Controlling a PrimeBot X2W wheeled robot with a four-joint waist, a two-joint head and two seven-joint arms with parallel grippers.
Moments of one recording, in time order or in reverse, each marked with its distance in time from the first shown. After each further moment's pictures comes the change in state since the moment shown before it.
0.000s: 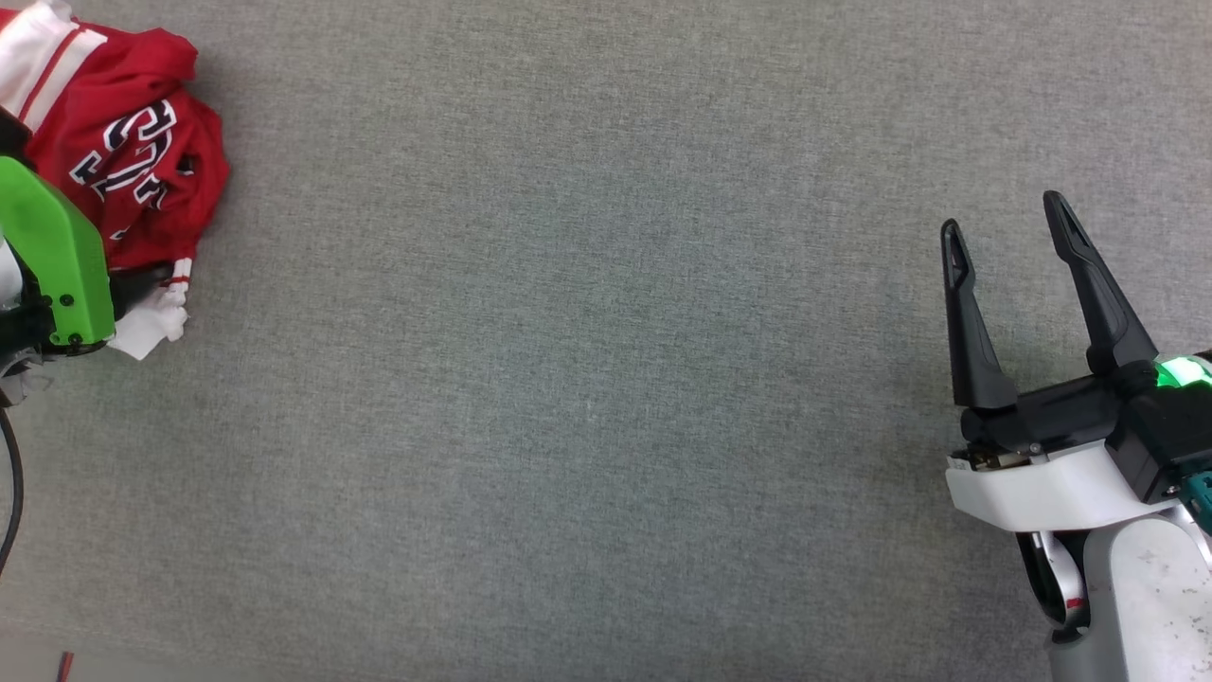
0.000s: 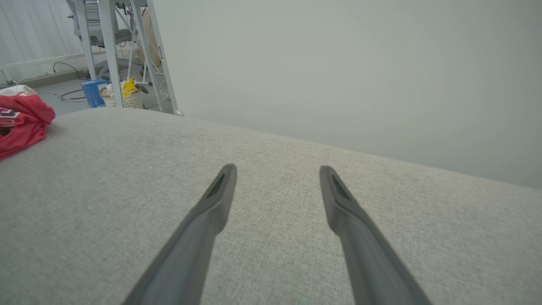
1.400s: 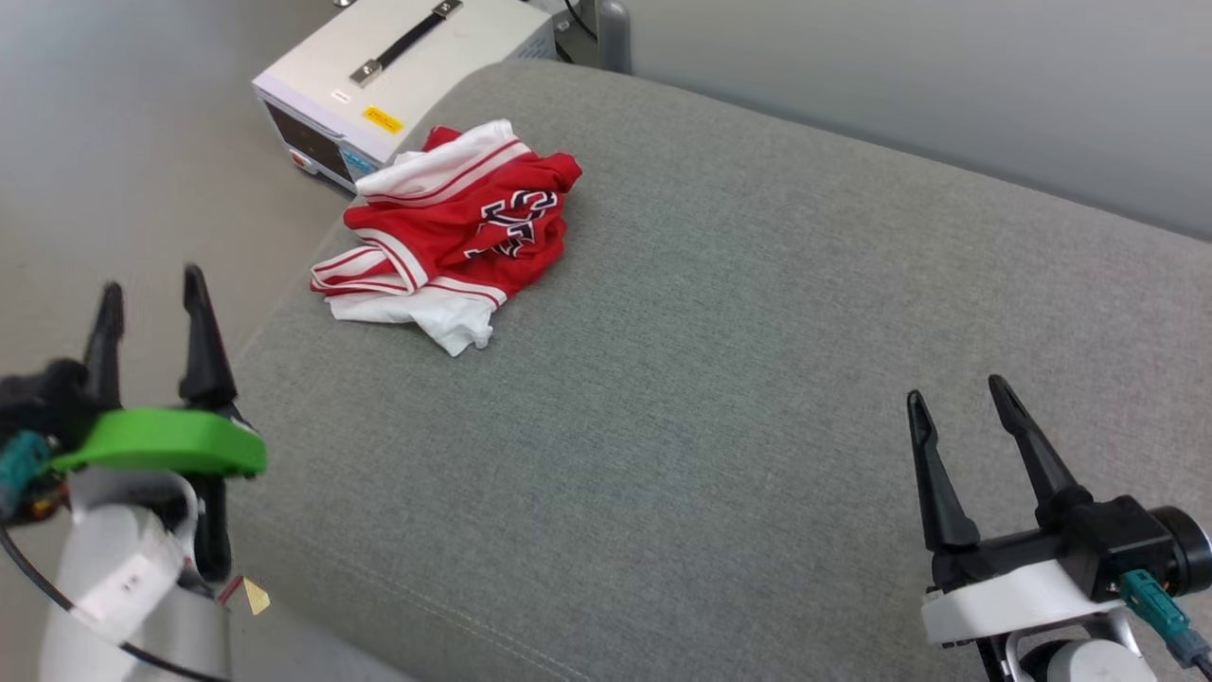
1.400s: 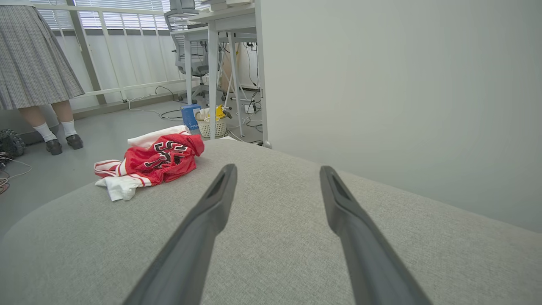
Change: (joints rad) left arm 0.578 -0.585 0.779 -0.404 0.728 0.007 -0.954; right arm 0.223 0.044 -0.013 0.119 0.069 0.000 0.000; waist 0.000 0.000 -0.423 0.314
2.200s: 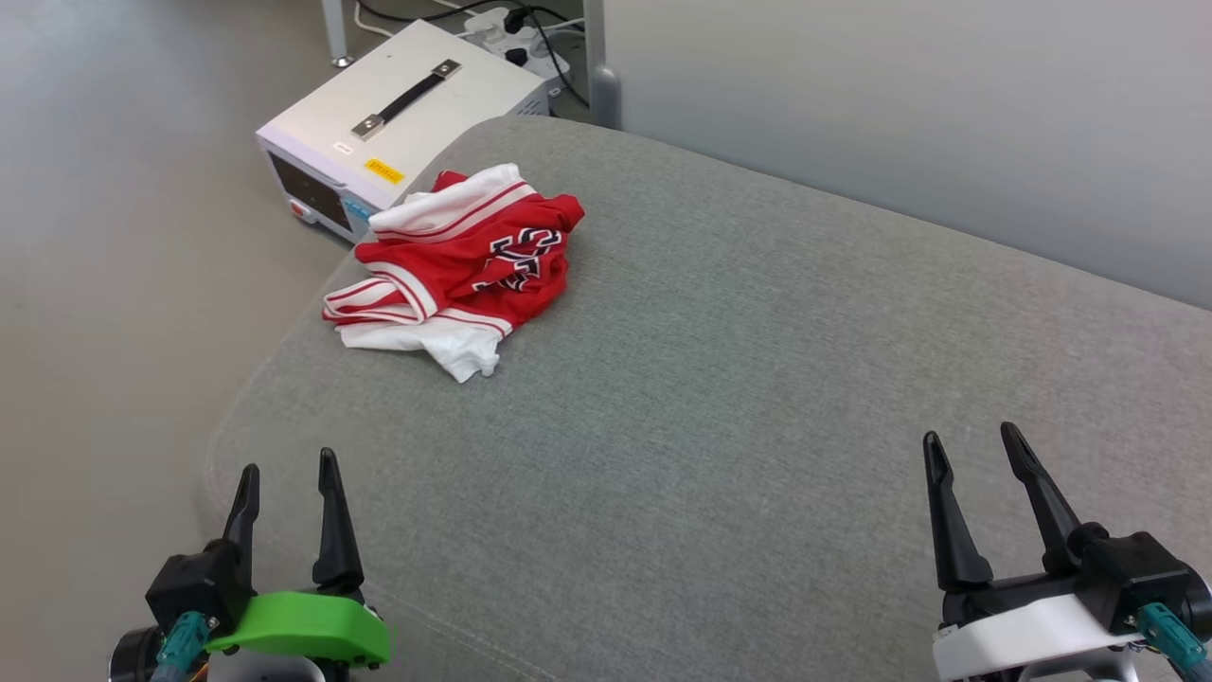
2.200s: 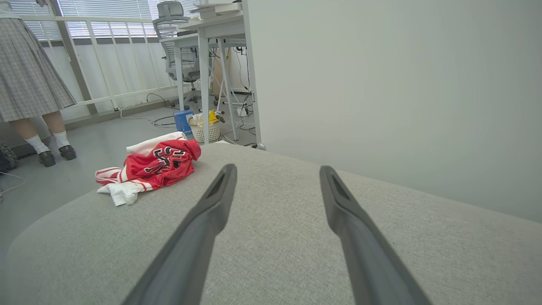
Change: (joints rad) left arm 0.342 -0.095 -0.157 -0.188 0.035 0.120 0.000; right arm 0.058 -0.001 -0.021 0.020 0.073 0.000 0.000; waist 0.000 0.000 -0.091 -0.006
